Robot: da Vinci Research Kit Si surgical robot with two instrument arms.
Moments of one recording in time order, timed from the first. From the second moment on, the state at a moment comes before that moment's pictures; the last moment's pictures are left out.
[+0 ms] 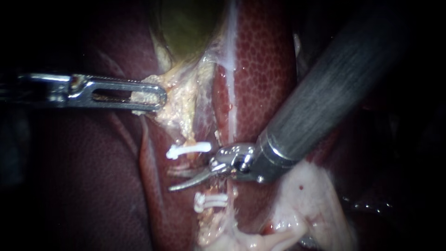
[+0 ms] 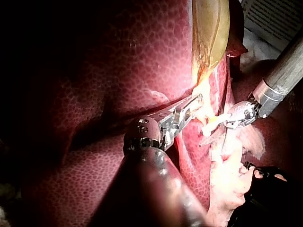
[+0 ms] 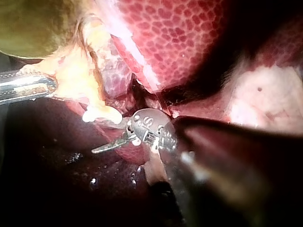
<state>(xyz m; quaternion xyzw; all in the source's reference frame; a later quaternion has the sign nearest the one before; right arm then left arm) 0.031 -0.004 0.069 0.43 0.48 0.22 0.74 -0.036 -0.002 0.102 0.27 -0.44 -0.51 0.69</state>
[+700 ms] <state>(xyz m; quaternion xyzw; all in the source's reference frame) 0.024 -0.004 0.064 0.31 0.53 0.16 0.78 -0.036 -0.002 0.102 0.27 -0.44 -0.51 0.69</state>
